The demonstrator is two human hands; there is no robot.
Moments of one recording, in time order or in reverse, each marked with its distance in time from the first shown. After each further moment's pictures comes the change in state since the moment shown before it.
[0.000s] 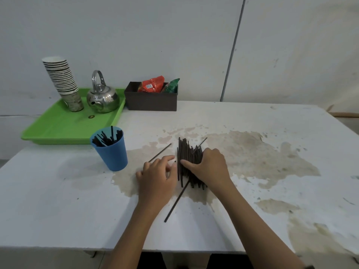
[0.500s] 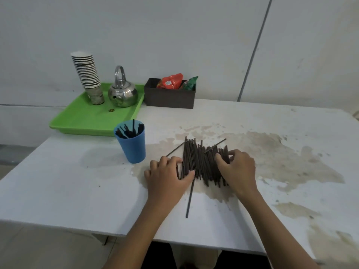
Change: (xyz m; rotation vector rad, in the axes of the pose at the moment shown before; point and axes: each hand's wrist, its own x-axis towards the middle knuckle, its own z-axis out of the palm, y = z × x) left_hand -0.013 -0.018 -0.015 0.239 -0.035 -0.030; right_hand -0.013 0.023 0.003 0.222 0.139 0.080
